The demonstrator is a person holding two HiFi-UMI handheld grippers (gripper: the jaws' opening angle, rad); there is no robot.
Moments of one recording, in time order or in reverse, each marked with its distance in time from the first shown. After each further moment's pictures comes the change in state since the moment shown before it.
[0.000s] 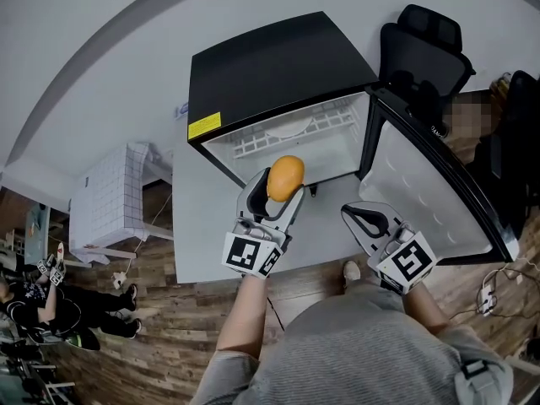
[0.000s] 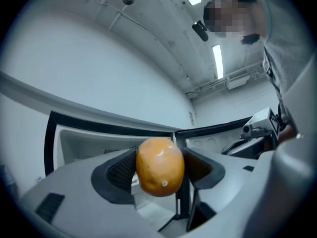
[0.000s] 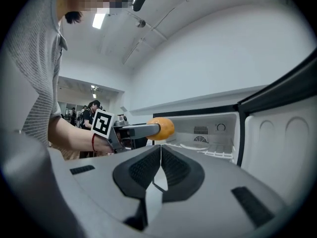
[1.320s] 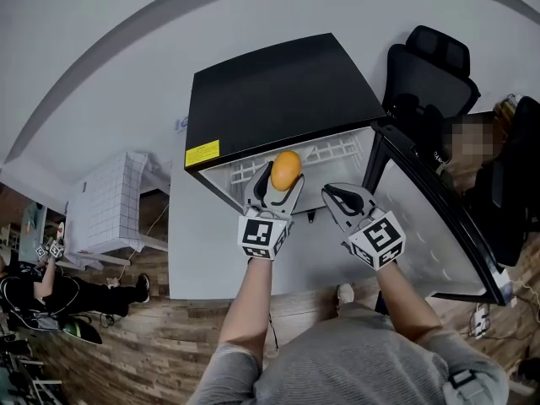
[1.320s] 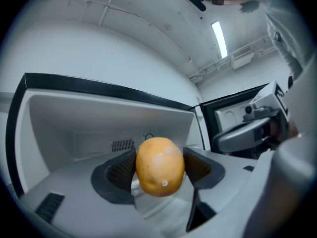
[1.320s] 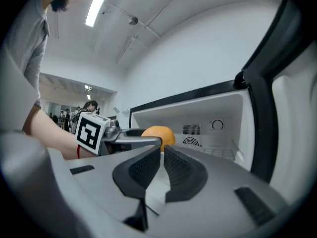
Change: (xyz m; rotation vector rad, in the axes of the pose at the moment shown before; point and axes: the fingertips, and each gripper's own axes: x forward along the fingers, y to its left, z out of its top) left arm 0.086 0.068 -0.060 0.128 0.111 0.104; right arm 0.100 -0.088 -0.028 0.036 -0.020 -0.045
